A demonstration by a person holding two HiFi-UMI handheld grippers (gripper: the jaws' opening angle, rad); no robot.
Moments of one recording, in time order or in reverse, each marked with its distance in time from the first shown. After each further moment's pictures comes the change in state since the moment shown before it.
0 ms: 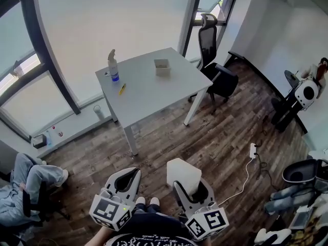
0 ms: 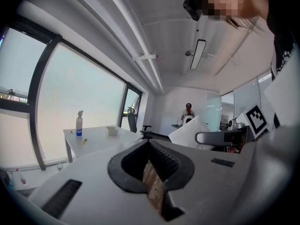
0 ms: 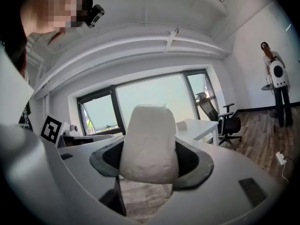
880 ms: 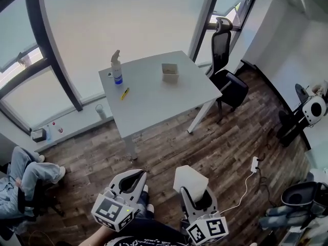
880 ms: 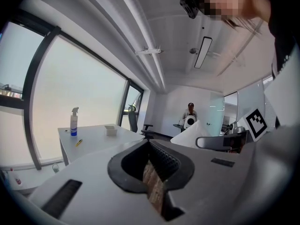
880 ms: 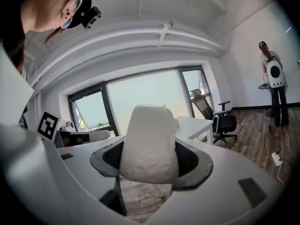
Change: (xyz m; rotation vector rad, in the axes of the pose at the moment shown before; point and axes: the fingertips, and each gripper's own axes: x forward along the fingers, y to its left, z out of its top) left arm 0.078 0.024 0.007 -0.027 0.024 -0.003; right arm 0.051 -0.066 0.007 0.025 0.046 -0.062
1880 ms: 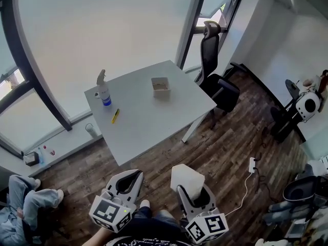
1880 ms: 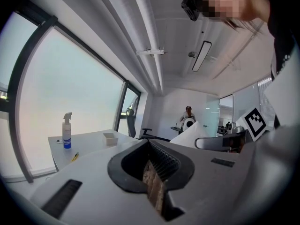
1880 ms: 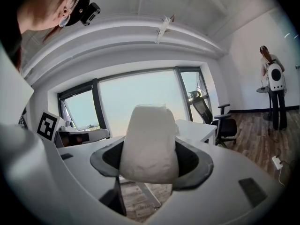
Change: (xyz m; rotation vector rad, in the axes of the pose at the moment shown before) left arm 0.070 0.092 0.046 0.017 -0.035 -0.078; right arm 0.110 0.001 0.037 -0.015 -0.015 -0.069
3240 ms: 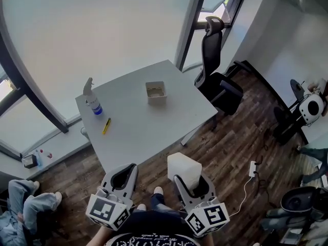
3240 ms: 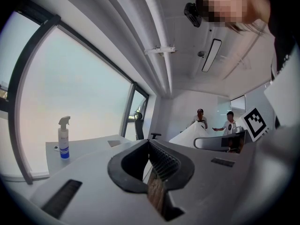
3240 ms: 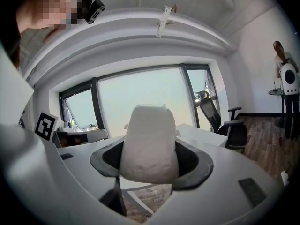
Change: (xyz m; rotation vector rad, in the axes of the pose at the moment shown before) left arm 0.092 0.051 0.033 -0.030 -0.044 0.105; right arm 0.105 -0.054 0.053 -0.050 0.015 0.082
